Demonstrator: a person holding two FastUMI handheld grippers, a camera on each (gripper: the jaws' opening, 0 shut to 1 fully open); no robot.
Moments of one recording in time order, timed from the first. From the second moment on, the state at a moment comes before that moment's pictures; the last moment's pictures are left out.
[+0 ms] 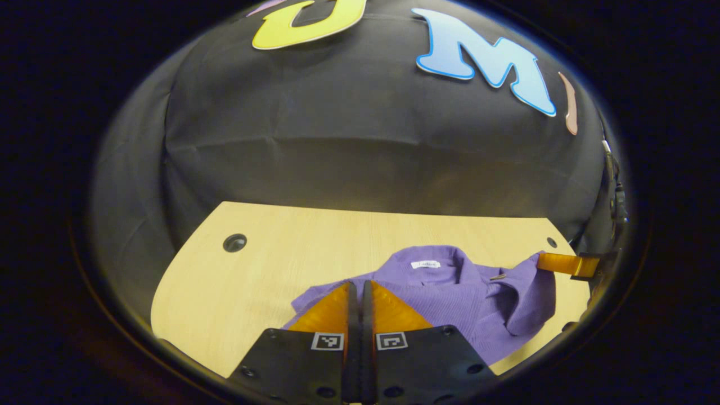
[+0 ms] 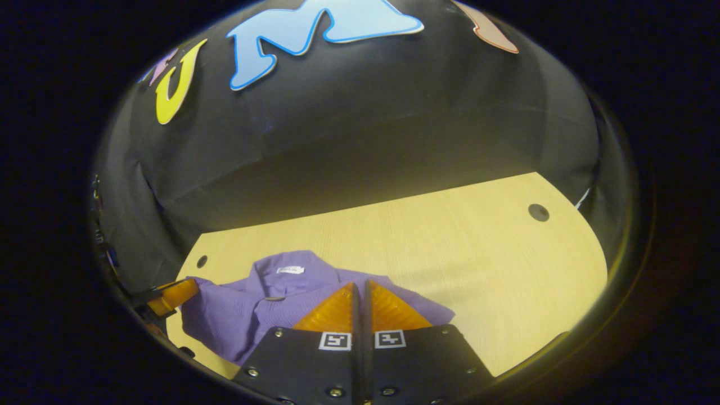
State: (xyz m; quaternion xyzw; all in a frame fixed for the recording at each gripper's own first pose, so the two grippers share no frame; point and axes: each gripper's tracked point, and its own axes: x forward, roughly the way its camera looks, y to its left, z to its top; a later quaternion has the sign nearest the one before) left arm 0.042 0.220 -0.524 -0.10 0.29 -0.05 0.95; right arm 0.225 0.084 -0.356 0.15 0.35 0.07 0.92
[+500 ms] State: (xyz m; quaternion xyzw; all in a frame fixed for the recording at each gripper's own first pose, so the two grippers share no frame) left arm 0.107 0.216 -0.564 -0.08 0.25 -0.03 0.96; right arm 0.265 0.088 -0.418 0.16 0.37 0.06 0.92
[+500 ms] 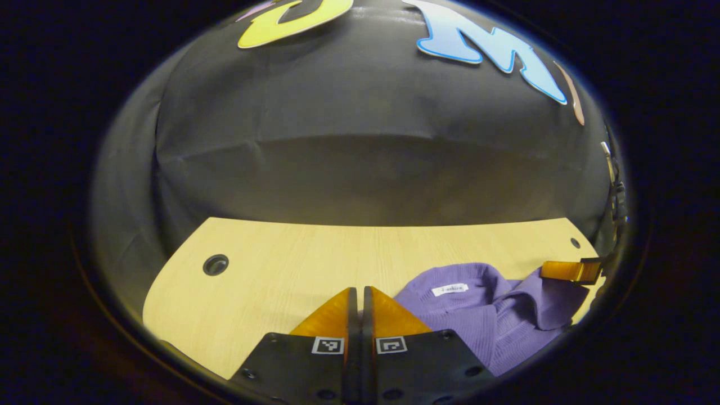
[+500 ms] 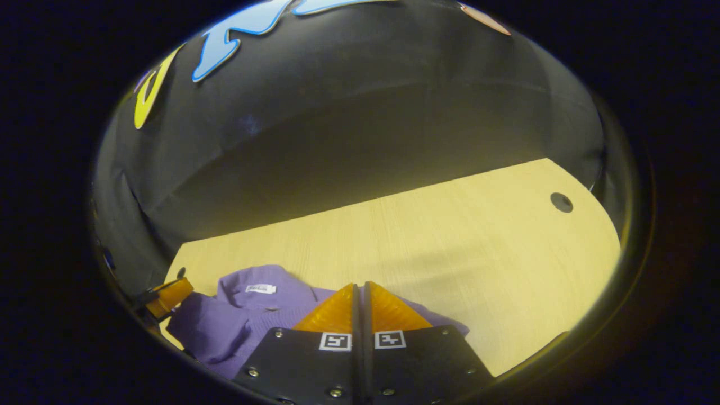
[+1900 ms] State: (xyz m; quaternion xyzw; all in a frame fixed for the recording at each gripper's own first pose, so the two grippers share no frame) left arm -0.058 0.218 -0.339 -0.09 0.11 -0.06 0.99; right arm 0.136 0.092 -0.194 0.07 0.20 0.10 0.97
